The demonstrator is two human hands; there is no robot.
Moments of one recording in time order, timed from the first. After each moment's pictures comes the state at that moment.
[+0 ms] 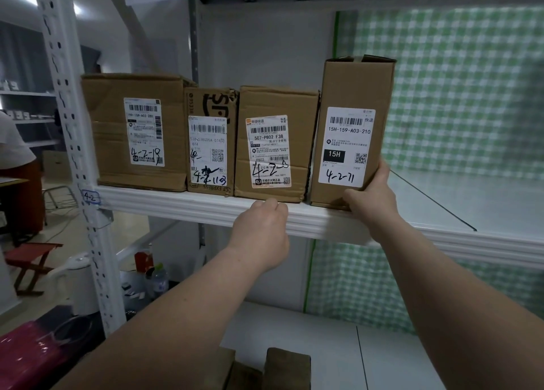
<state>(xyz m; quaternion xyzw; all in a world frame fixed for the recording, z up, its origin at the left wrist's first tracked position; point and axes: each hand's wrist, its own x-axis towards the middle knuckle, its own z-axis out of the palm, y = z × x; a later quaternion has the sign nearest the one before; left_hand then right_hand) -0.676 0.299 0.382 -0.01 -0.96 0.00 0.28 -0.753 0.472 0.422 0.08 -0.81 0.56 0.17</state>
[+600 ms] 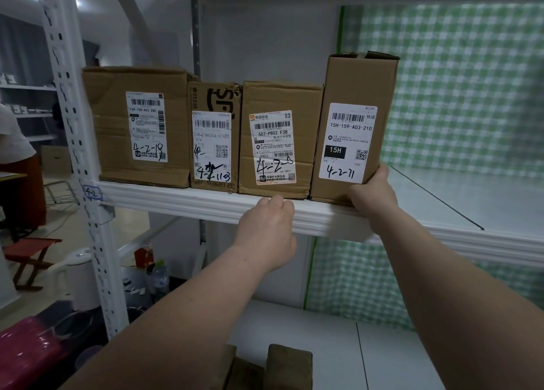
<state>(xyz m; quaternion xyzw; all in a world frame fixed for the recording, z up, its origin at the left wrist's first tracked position) -0.674 0.298 0.380 -0.02 -0.96 0.02 0.28 -0.756 0.461 0.428 0.04 -0.83 0.54 0.14</state>
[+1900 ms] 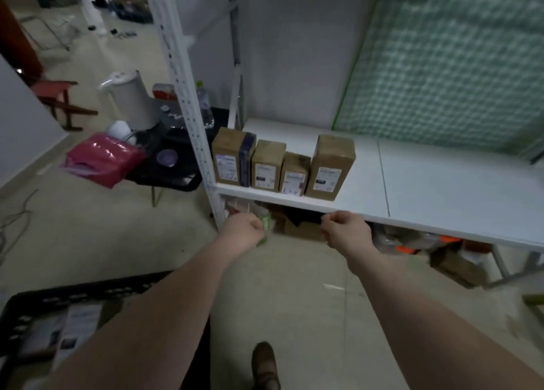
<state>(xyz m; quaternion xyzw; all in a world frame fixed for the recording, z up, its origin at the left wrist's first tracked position) -0.392 0.187 0.078 0.17 -0.90 -0.37 -0.13 -0.434 0.389 0.092 -0.13 -0.84 0.51 -0.15</state>
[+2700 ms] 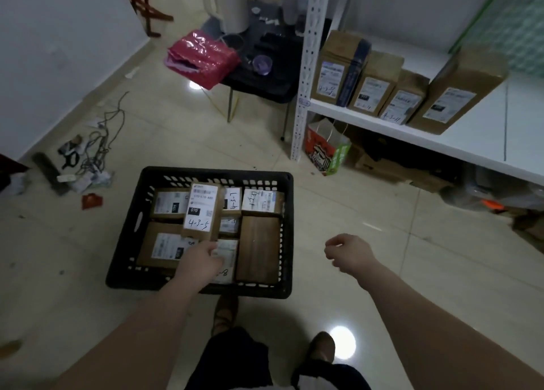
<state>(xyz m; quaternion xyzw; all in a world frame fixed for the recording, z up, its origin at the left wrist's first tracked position) -0.046 0.014 -0.036 0.44 -0.80 -0.37 -0.17 -0.204 0.256 -0.031 -0.04 -0.86 0.33 -0.40</state>
